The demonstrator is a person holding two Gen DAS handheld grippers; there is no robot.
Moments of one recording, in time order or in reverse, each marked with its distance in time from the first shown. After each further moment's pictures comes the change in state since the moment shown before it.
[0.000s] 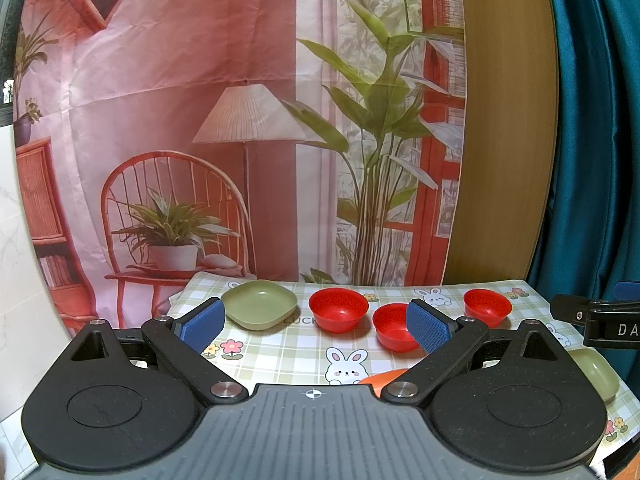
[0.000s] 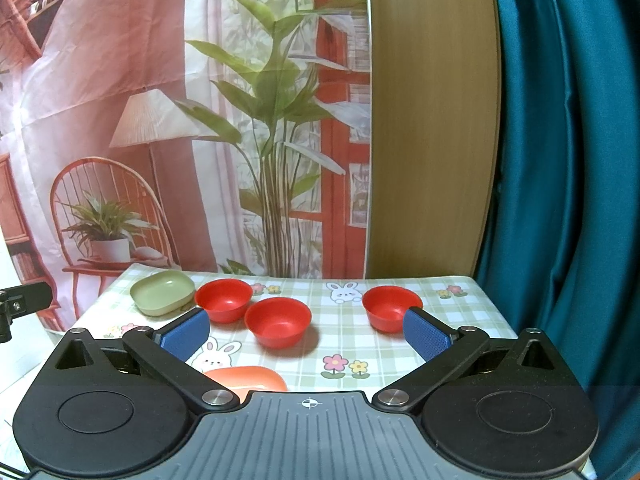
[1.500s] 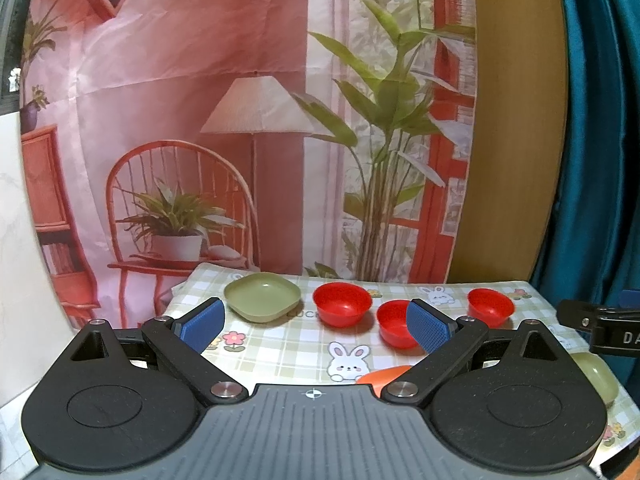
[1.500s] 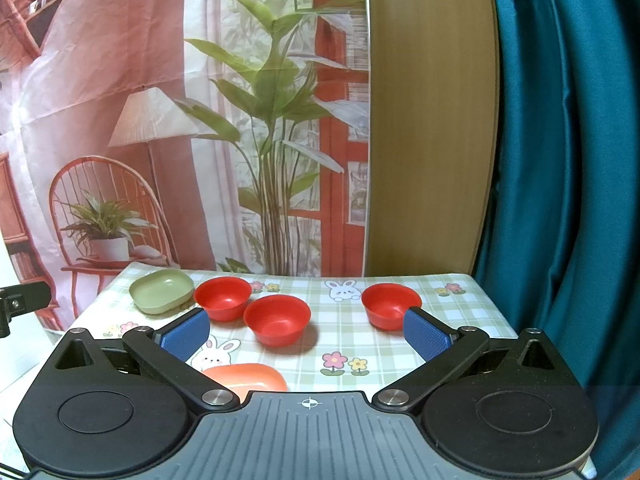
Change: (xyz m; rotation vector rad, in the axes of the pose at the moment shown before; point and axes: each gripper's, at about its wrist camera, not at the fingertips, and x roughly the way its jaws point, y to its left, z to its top) left arm 0.003 0.000 -0.002 -0.030 0.018 0.026; right arm -0.002 0.002 -0.001 -0.001 -0.001 -0.001
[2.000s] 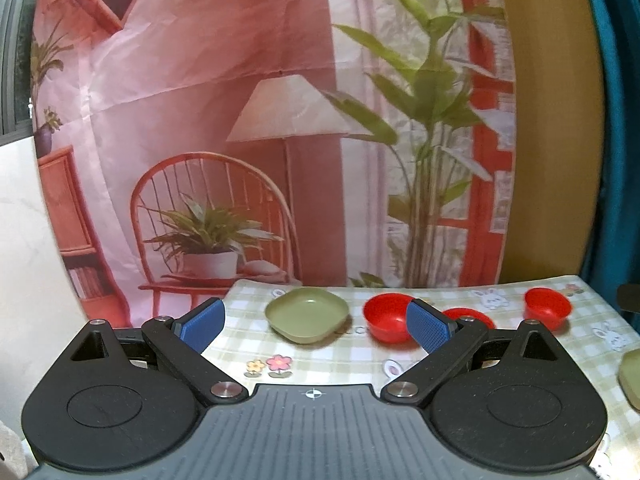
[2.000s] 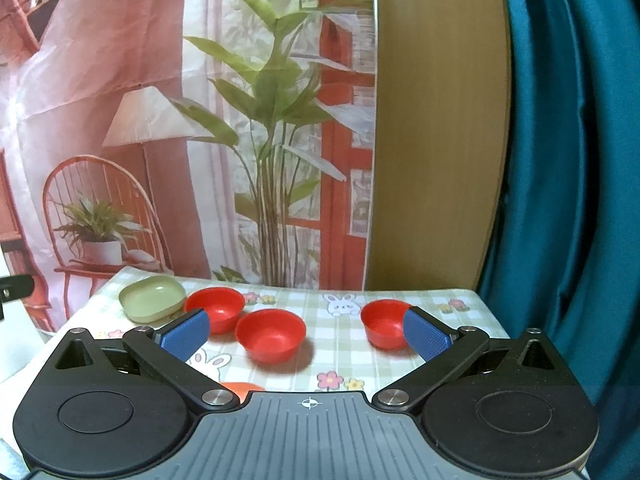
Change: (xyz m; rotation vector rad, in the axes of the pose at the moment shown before) left arm 0.054 0.022 0.018 0.056 -0.002 0.110; right arm 0.042 -0.009 0.009 -0.035 -0.020 0.006
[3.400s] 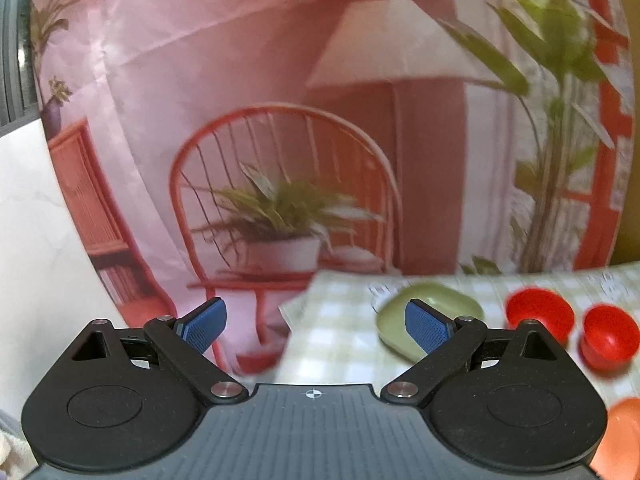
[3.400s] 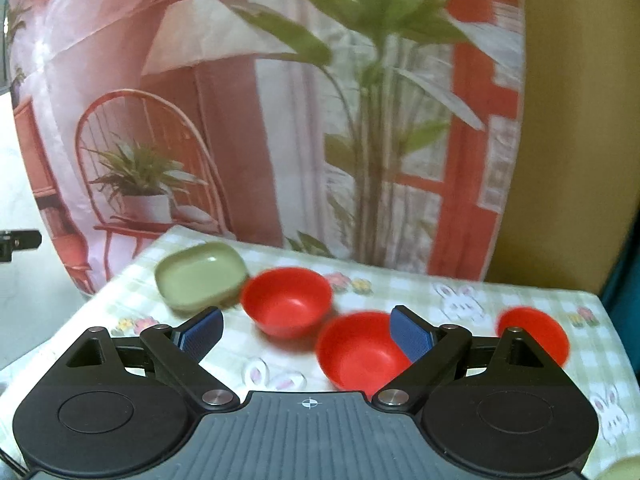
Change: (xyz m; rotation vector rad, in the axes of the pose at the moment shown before) left arm 0.163 0.128 0.022 0.033 0.106 0.132; right arm 0.189 0.079 0.011 -0.077 0.154 0.237
